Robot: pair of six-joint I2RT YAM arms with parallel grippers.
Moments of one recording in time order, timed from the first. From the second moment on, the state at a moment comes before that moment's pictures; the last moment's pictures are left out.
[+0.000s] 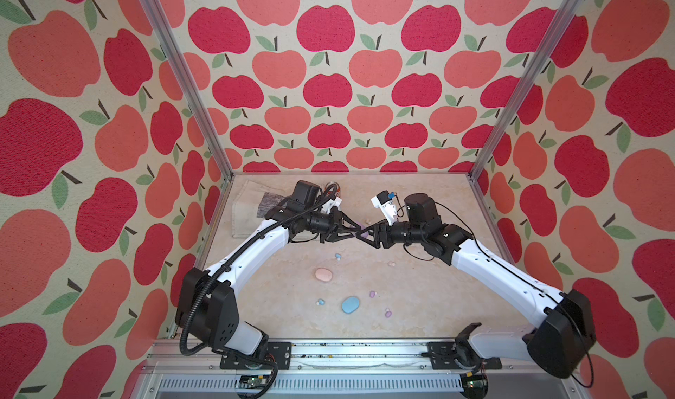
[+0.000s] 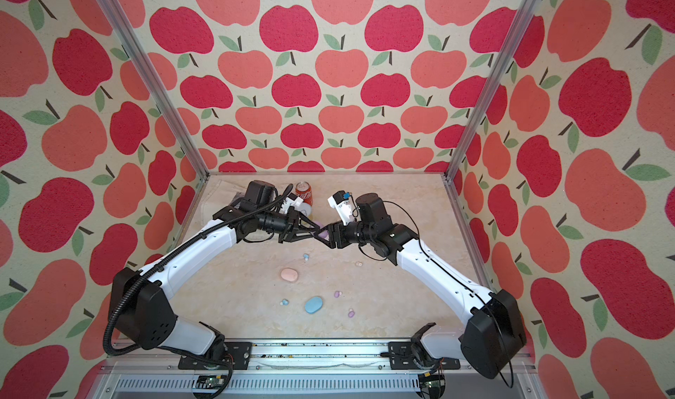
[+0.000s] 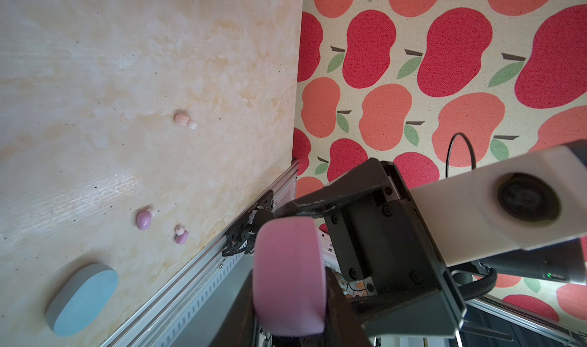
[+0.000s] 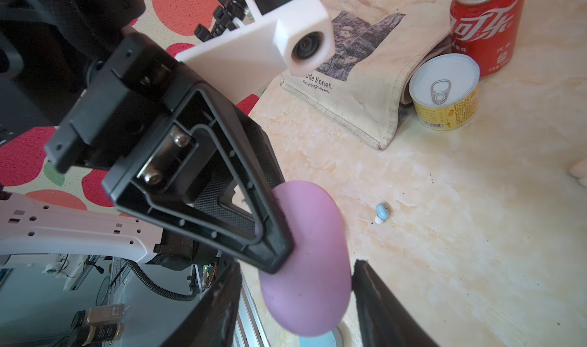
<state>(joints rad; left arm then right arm) -0.48 1.50 1.24 -0.50 0.94 -0.95 0.69 1.31 1.07 -0.31 -0.58 0.37</state>
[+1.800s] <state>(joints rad) -0.47 1.03 0.90 -0.14 0.97 -0.03 0.63 1.28 1.32 -0.80 -0.87 -0.14</state>
